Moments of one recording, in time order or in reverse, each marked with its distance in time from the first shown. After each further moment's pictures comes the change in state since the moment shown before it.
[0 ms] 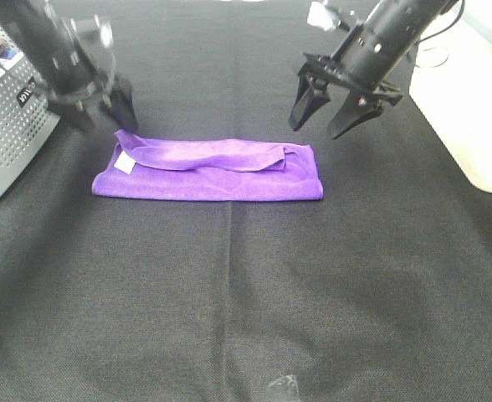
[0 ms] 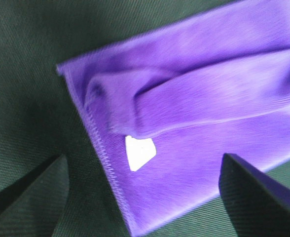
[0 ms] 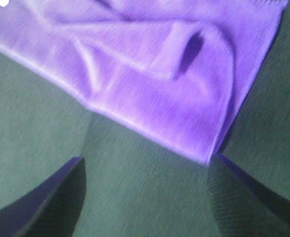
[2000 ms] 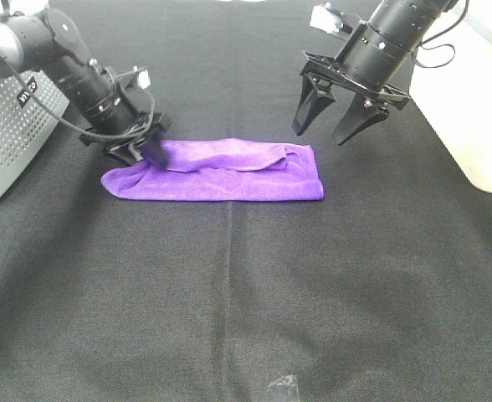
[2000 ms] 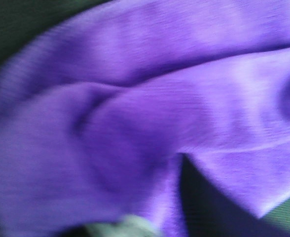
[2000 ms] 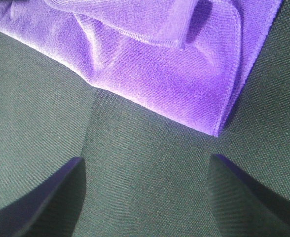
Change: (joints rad) left arm -0.051 0.153 -0.025 -0.150 -0.029 0.000; right arm 0.000 -0.003 0.000 -0.010 0.062 0.051
